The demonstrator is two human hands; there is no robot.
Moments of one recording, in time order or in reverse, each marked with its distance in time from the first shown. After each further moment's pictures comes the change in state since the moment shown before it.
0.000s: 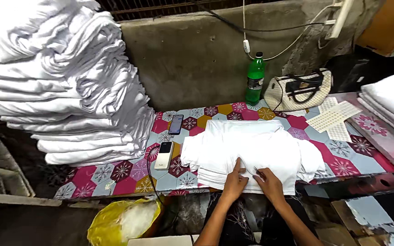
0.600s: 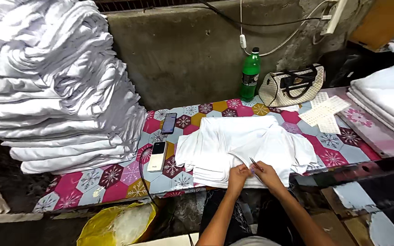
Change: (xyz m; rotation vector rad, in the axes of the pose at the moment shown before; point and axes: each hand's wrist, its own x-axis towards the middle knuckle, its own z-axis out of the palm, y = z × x) left_hand 0.021 -0.008 0.039 -0.489 0.118 -0.025; right_hand 0.020 -0.020 -0.035 0.414 -0.245 0.197
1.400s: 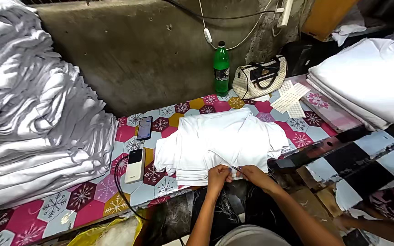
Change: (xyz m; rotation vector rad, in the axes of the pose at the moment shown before) left_hand -0.018 0.003 -0.015 0.073 -0.026 -0.087; right_hand -0.034 -0.014 -0.023 -0.076 -0.311 0.226
